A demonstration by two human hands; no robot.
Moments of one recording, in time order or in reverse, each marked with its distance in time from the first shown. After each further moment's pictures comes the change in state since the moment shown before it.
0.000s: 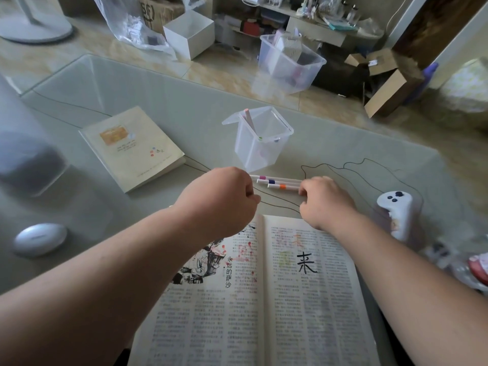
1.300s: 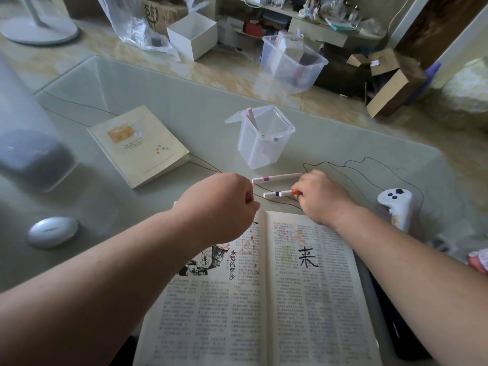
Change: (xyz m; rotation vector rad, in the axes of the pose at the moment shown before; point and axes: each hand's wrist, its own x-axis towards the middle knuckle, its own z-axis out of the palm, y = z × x) left_hand -0.019 -0.003 -0.003 0.047 -0.047 0.023; right_hand 0.011 0.009 0.010 -0.029 0.025 -0.315
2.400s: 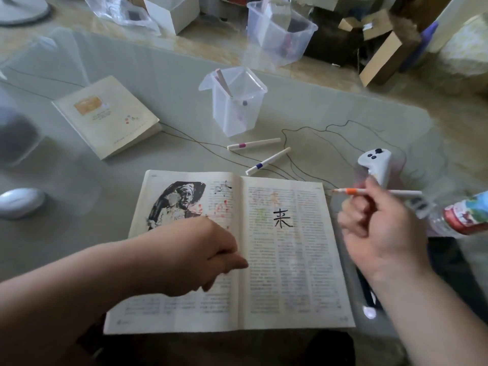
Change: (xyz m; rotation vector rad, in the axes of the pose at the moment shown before) left_hand -0.075 0.018 0.035 -0.050 -0.523 0.223; right_hand -0.162 -0.020 -0.032 2.009 0.540 0.607
